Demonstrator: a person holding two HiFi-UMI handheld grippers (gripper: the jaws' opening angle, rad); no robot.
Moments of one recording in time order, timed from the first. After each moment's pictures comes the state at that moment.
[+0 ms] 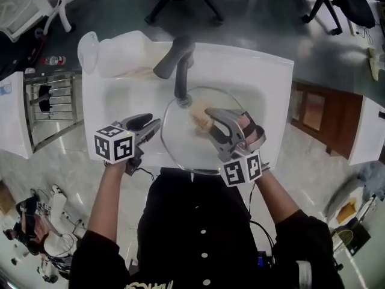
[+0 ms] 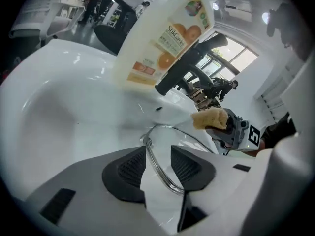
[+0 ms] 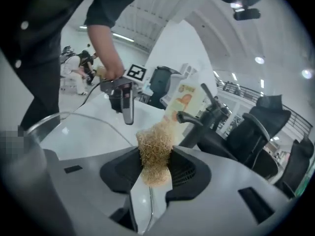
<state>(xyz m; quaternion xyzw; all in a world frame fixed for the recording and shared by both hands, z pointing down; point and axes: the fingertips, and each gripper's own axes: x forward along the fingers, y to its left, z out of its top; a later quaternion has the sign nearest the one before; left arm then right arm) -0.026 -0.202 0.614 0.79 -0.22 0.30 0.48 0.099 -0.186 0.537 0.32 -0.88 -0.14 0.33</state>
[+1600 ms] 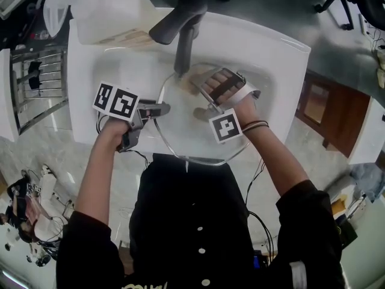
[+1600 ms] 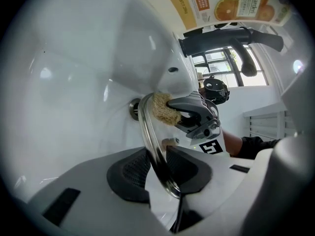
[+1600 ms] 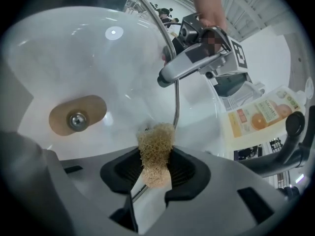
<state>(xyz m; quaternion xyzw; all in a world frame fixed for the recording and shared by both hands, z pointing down) 0.006 -0.155 0.666 0.67 -0.07 0.33 0.66 0.063 -0.189 0.688 0.04 -0.78 -0.36 0.52</state>
